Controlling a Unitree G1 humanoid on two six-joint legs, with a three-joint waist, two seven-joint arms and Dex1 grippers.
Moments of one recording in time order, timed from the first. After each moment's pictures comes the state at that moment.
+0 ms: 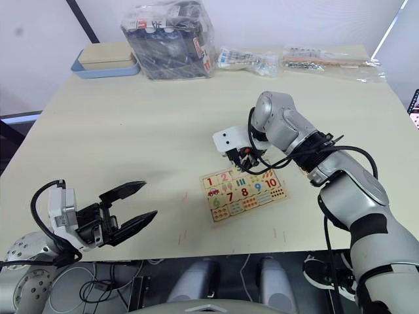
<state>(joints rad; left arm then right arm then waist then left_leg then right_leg) 0.33 0.62 0.37 -0.38 -0.74 0.16 -1.13 -1.21 -0.43 0.75 0.45 -0.24 0.35 1.56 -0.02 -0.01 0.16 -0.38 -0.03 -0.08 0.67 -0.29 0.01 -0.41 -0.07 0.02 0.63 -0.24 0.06</state>
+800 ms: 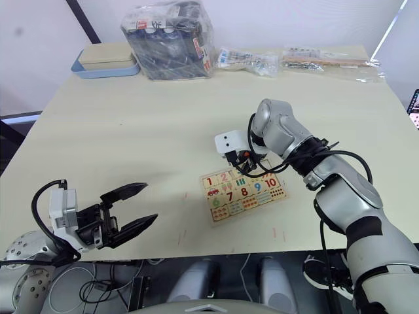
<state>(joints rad) 0.33 0.63 0.37 -0.38 -0.73 0.16 -1.16 -1.18 -0.40 0.75 0.49 -0.27 0.39 1.52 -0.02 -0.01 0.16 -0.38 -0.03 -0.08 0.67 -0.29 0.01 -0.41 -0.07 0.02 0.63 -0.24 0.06</state>
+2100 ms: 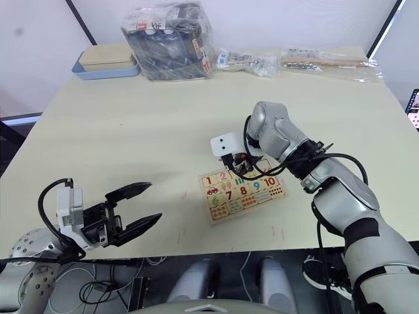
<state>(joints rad) 0.31 0.63 0.34 -0.38 -0.71 0.16 -1.15 -1.17 -0.38 0.75 0.44 -0.32 0.43 1.51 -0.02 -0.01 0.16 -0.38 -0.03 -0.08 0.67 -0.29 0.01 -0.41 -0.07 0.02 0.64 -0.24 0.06</state>
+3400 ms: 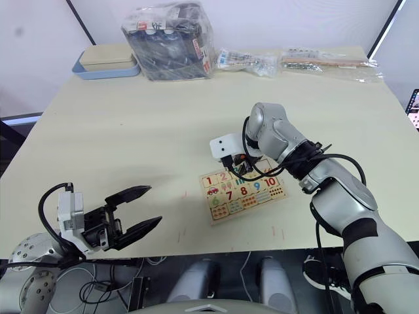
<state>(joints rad) 0.33 0.61 0.34 -0.38 -0.69 0.14 -1.15 -1.16 -0.37 0.75 0.45 -0.34 0.40 1.52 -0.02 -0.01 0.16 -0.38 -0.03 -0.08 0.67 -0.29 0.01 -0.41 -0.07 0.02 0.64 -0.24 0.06</state>
